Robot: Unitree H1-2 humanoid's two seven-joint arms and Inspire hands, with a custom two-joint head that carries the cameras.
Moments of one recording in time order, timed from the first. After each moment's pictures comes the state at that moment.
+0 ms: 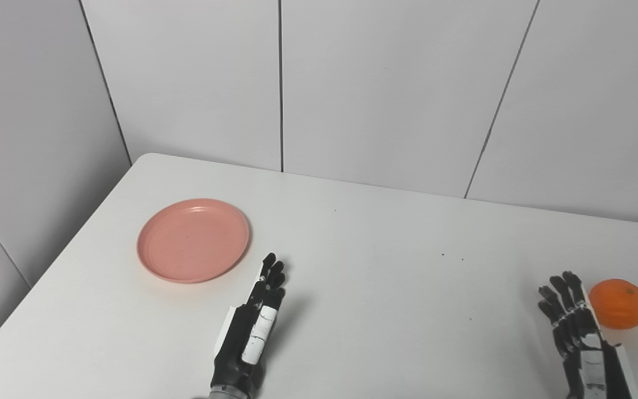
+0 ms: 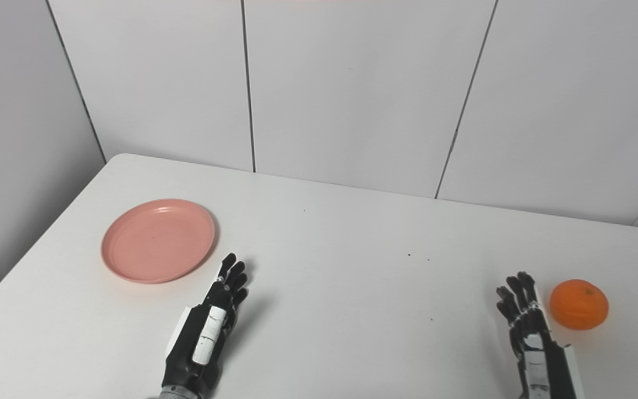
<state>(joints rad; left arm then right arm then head) 0.17 -0.02 -0.09 -0.22 -0.12 -0.01 0.04 0.01 -0.14 -0.05 0.00 0.17 -0.28 0.18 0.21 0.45</state>
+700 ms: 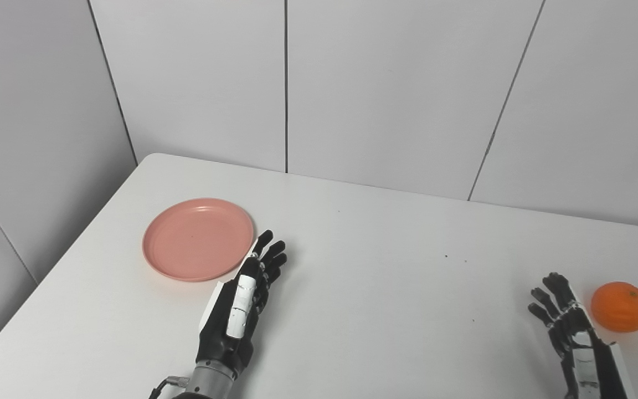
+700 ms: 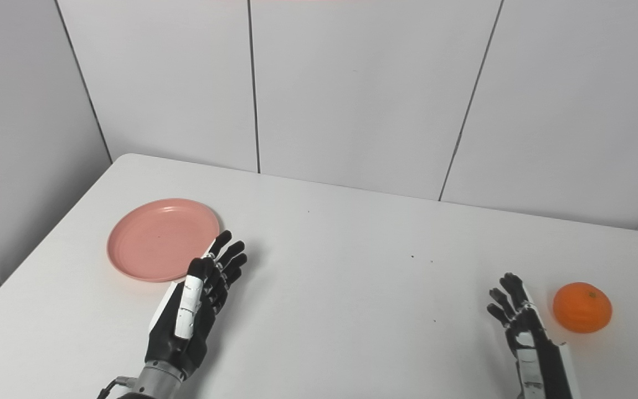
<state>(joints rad) 0.12 -0.01 -0.02 -0.42 -0.19 0.19 -0.01 0.00 -0.14 -0.05 0.02 0.12 -0.28 0.17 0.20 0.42</state>
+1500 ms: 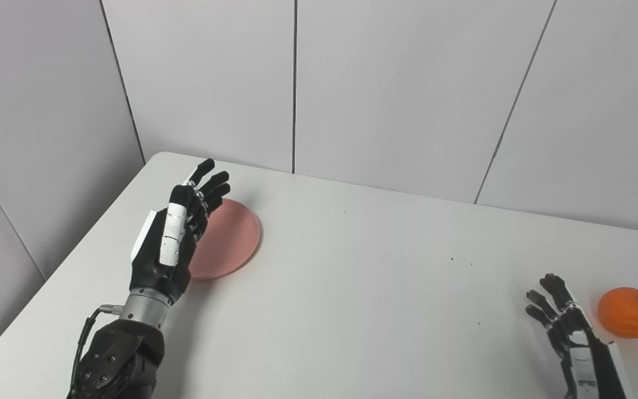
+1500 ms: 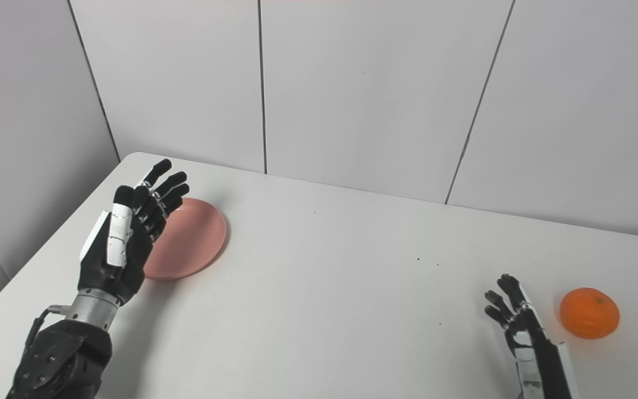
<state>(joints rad) -0.09 0.20 0.21 -0.43 -0.30 0.26 -0.04 -0.01 -0.14 -0.05 0.03 0.11 -0.27 0.18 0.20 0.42</state>
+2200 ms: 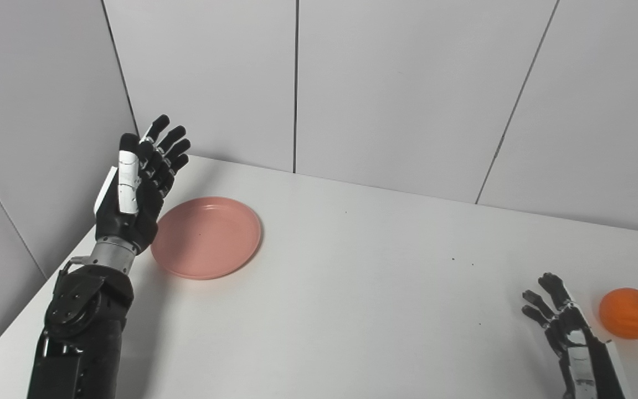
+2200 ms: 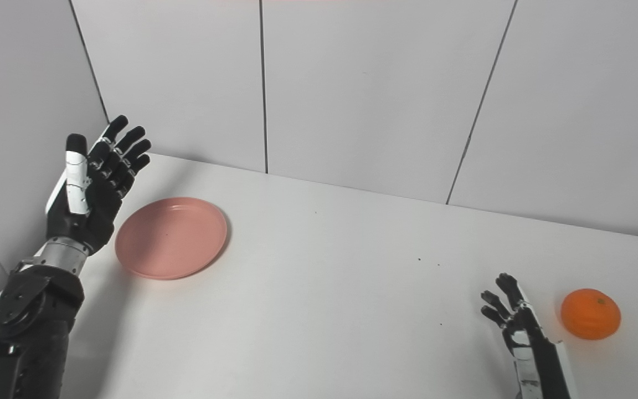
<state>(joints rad) -0.26 0.31 0.36 -0.18 -0.48 0.25 -0.10 -0.01 -0.14 -0.05 0.03 0.11 -0.27 0.18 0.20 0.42</state>
